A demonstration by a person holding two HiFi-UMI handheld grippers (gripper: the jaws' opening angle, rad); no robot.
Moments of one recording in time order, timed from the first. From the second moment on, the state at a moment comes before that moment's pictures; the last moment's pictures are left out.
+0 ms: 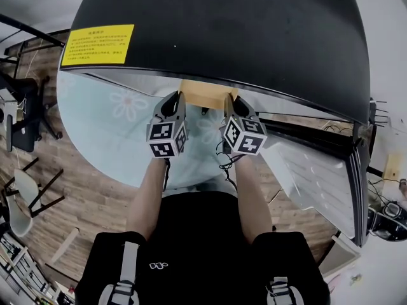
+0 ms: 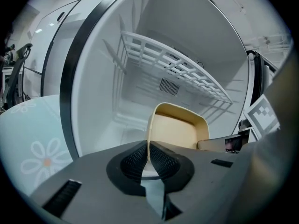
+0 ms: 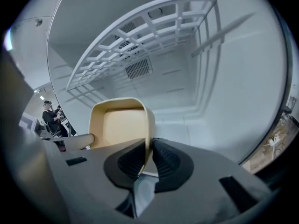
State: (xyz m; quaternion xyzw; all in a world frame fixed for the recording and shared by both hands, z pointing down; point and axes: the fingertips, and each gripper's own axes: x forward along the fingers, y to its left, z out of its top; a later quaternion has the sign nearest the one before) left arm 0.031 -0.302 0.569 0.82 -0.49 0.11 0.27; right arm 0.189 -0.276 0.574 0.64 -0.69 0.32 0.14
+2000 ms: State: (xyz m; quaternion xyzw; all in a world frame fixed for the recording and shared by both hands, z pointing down) left arm 0.000 -0.257 0.484 0.85 -0.46 -0.01 0.26; right arm 0.138 -0.240 0.493 0.63 -0.75 0.22 0.03
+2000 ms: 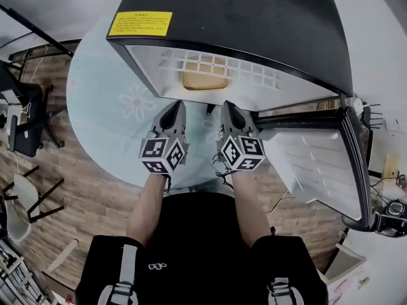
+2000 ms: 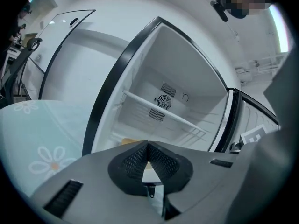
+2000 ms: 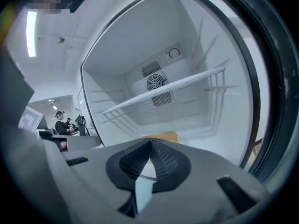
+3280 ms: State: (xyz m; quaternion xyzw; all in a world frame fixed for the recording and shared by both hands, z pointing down) left arm 0.002 -0.163 0.356 0.89 -0.44 -0.03 0.11; right arm 0.098 -0.138 0.355 0.63 -0.77 0.05 -0.01
